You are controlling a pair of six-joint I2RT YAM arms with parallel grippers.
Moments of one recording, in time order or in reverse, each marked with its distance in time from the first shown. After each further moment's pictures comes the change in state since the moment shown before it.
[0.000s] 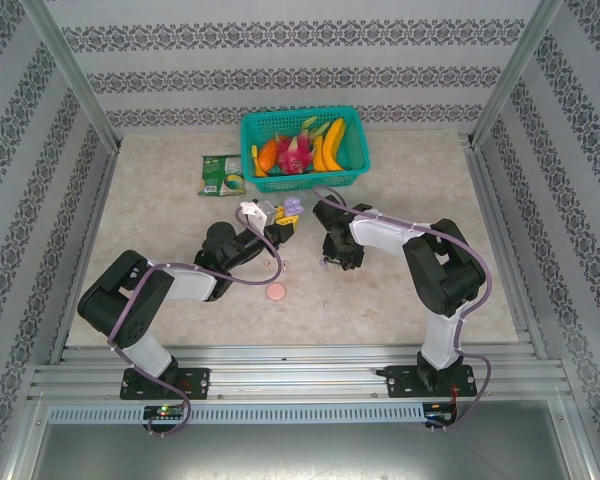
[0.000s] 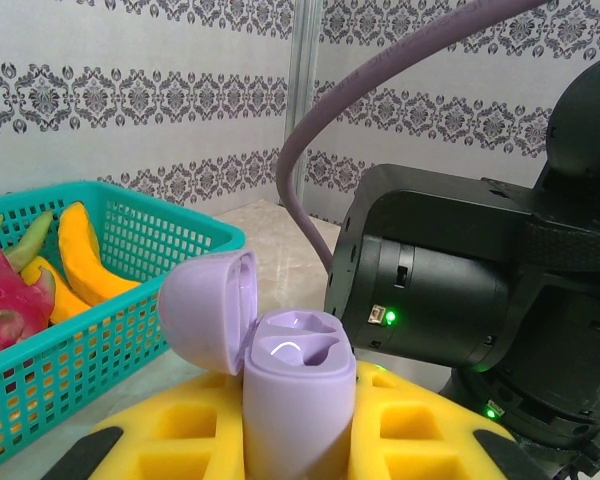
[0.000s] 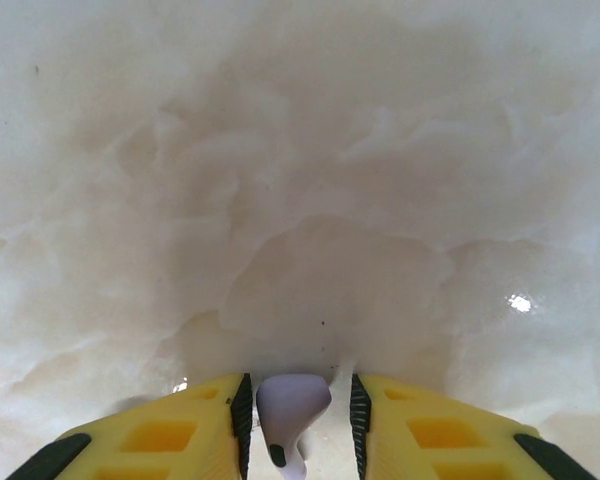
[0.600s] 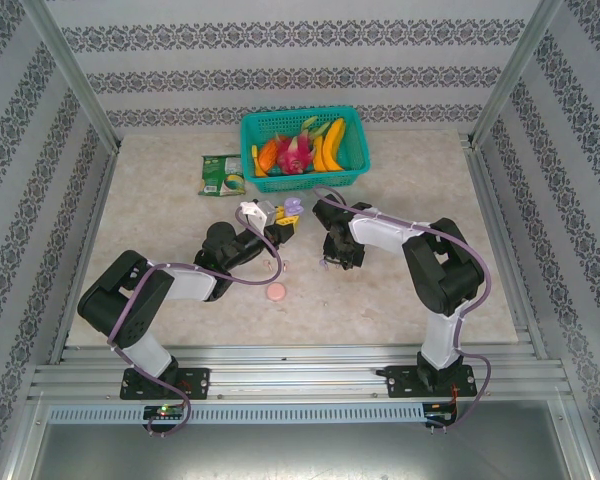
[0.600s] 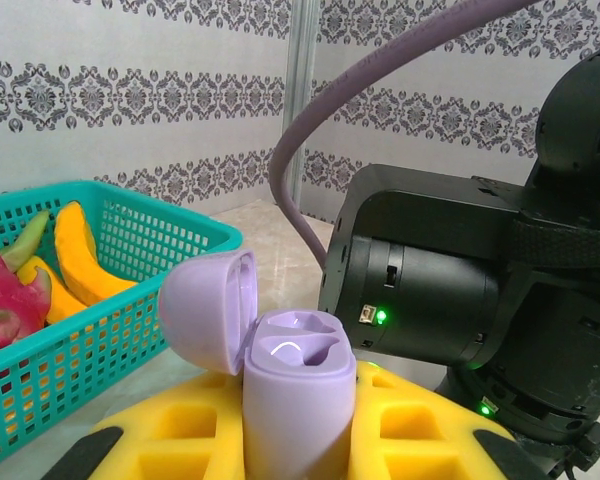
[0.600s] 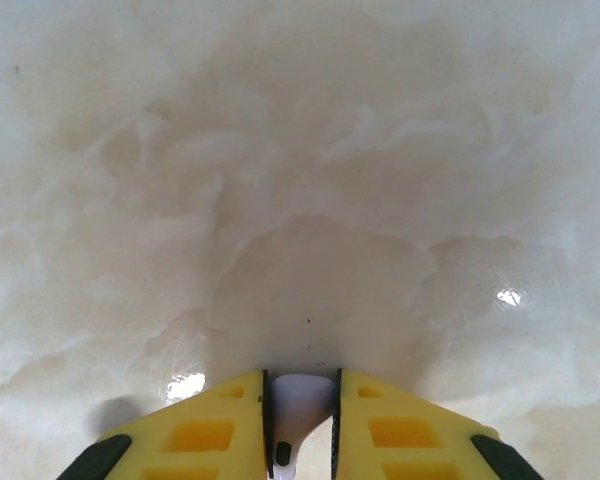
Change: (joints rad) left arm 0.000 0.000 0.000 0.000 0.010 -0.002; right arm 0.000 0.004 0.013 -0.022 0.006 -0.002
